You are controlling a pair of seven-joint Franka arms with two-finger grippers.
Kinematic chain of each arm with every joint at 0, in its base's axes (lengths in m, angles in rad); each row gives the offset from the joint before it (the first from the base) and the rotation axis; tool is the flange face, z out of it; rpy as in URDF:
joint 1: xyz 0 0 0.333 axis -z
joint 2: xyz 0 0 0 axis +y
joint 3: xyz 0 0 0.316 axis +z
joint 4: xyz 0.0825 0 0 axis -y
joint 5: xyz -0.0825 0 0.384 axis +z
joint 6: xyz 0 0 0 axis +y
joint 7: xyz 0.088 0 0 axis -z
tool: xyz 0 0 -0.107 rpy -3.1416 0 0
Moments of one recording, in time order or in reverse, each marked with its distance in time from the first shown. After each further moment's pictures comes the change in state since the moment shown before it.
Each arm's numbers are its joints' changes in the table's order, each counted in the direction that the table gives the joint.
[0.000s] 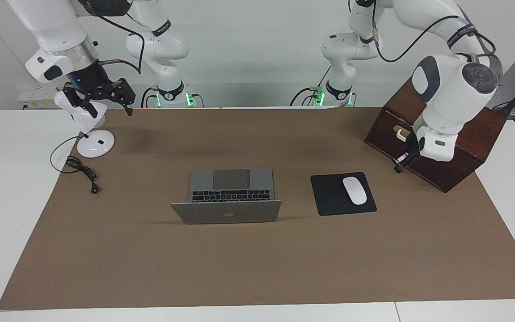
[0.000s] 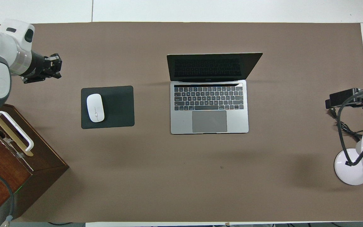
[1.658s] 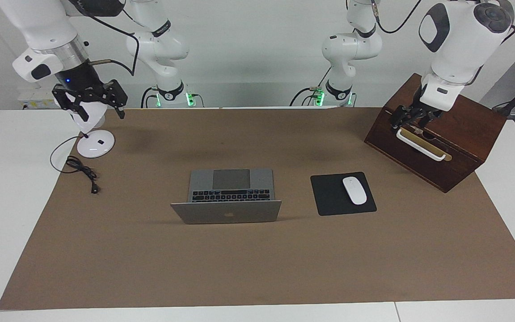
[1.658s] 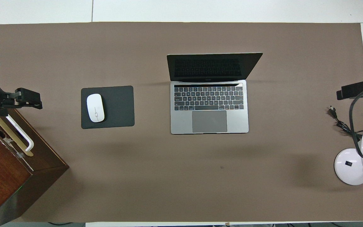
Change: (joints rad) left arm -0.055 -0.206 -0.029 -0.113 0.009 0.069 0.245; right arm 0.023 0.029 0.004 0.042 0.000 -0.020 -0.009
